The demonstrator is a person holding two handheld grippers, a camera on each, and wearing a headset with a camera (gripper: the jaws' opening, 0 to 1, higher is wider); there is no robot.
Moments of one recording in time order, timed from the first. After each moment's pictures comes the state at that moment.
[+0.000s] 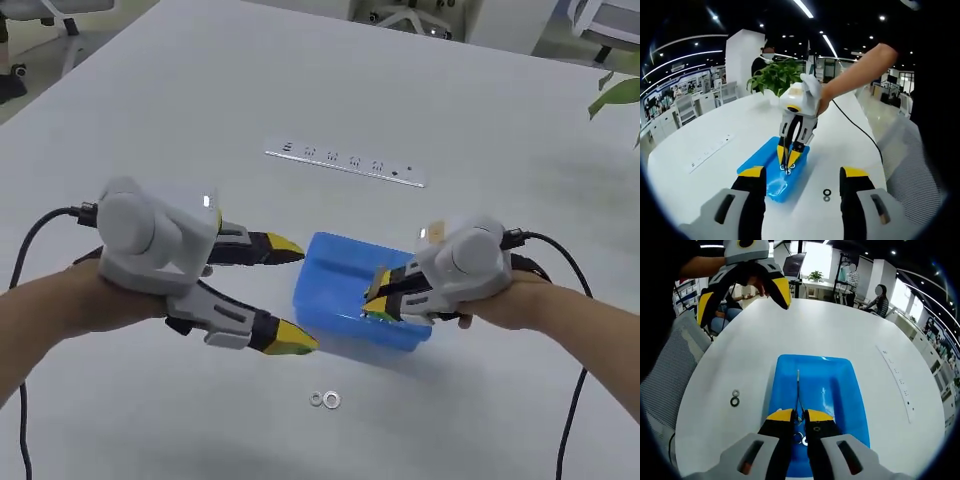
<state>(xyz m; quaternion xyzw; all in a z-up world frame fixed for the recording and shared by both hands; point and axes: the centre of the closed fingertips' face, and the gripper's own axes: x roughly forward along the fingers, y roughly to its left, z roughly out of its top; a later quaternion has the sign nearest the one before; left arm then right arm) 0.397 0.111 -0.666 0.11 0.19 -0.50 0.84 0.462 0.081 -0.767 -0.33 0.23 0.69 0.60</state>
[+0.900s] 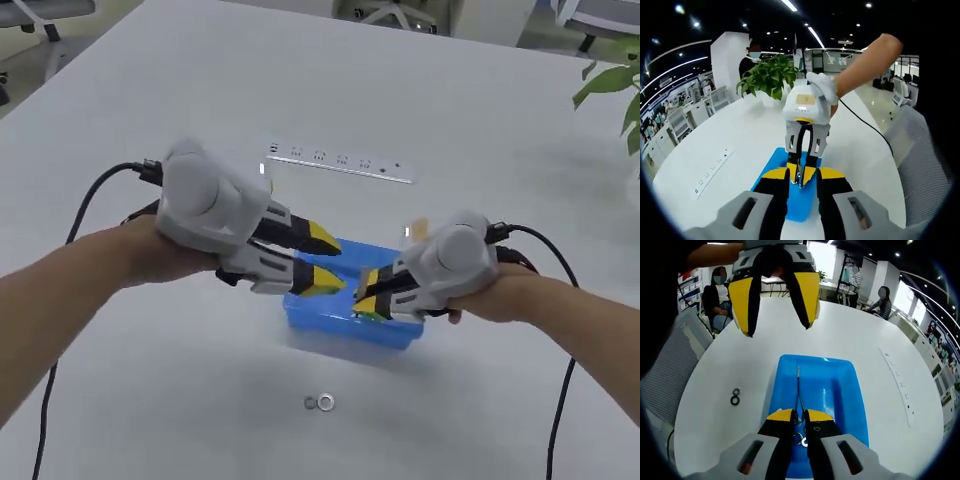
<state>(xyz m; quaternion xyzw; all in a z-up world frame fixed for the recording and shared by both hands) 0.444 0.080 -0.665 0.17 0.19 -0.53 0.81 0.462 0.082 -0.768 -0.34 0.22 0.70 0.59</state>
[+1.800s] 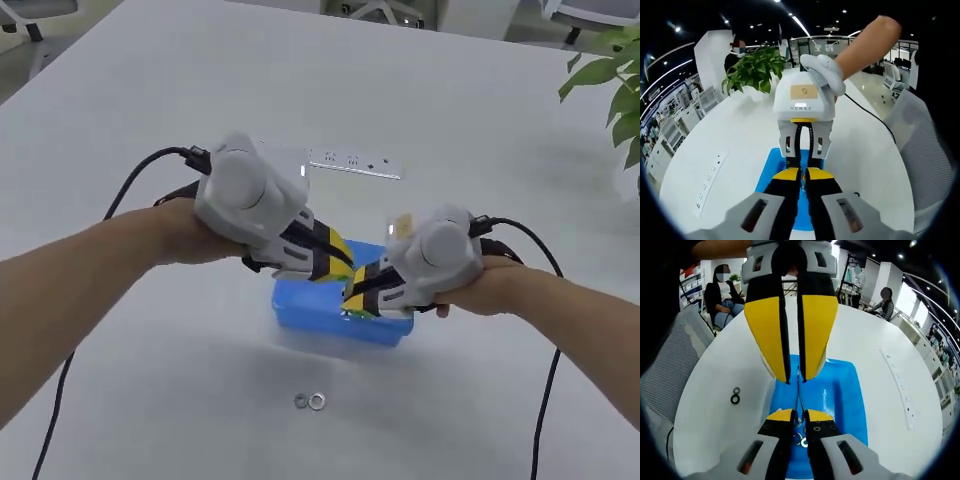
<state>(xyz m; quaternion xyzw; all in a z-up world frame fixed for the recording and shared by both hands) 0.455 0.057 -0.684 0.23 0.21 -0.56 0.77 0.460 0.082 -0.768 -0.35 0.22 0.70 0.58</state>
